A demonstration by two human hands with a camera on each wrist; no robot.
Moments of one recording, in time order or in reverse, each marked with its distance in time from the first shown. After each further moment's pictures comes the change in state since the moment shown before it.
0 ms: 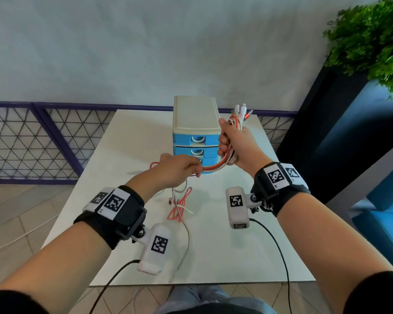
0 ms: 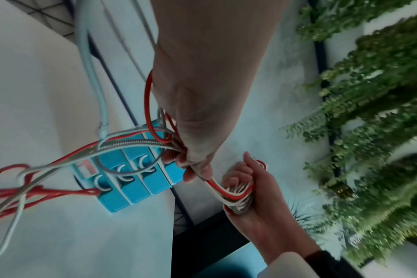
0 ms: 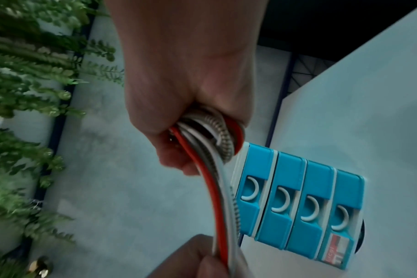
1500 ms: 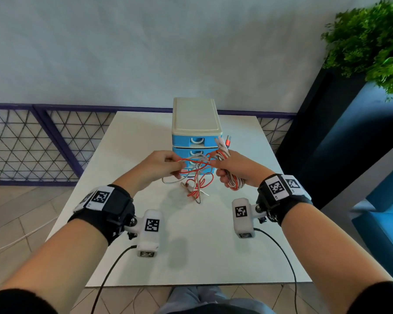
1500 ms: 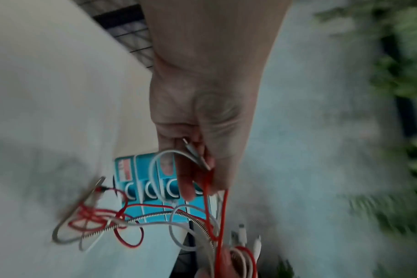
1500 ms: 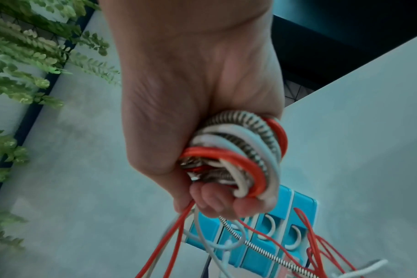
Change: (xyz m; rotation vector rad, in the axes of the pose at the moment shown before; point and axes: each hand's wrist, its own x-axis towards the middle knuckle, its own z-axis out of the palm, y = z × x) left_hand -0.002 -0.034 0.000 -0.826 0.109 -0.274; right_hand -0.016 0.022 -0.022 -0.576 -0.307 0.236
